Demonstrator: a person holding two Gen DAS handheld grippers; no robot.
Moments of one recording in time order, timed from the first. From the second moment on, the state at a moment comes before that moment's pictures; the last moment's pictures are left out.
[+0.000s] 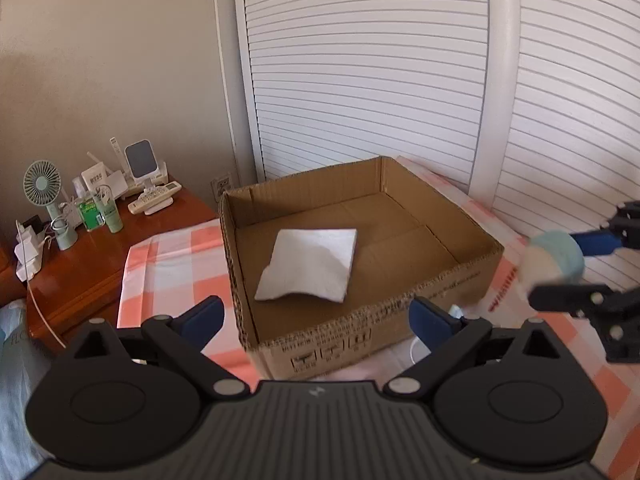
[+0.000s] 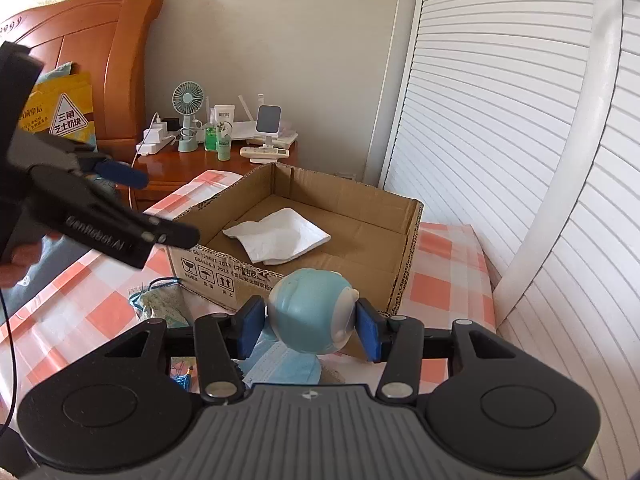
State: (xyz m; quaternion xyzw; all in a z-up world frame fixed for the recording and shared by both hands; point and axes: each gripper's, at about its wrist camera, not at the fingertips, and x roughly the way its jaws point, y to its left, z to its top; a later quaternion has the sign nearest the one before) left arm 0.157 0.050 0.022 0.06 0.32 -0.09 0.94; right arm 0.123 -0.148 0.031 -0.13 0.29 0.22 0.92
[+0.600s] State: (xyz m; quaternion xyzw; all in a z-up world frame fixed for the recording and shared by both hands) left arm 0.088 0.044 0.000 0.05 0.33 -0.07 0.94; right arm 0.222 -0.109 0.048 -0.11 0.30 0.21 0.92
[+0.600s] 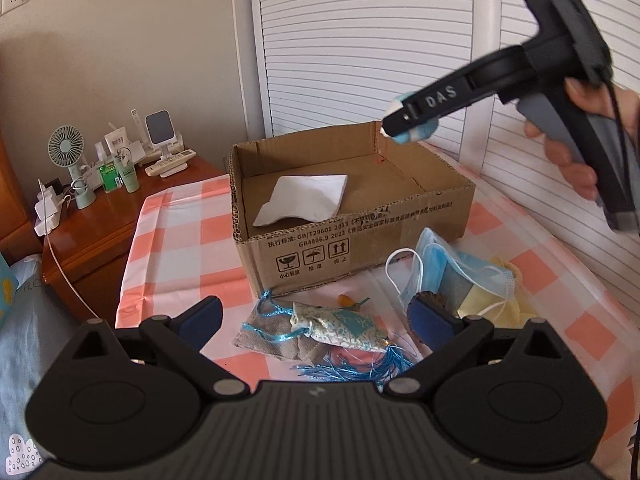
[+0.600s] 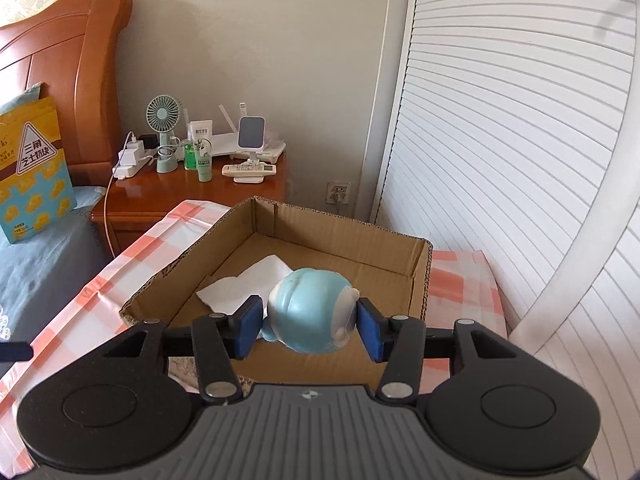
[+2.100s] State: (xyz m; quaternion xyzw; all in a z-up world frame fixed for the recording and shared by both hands) left arm 0.070 0.054 -0.035 0.03 0.38 -0.06 0.92; right arm 0.086 -0.167 -0.043 -0.09 0.38 0.20 0.90
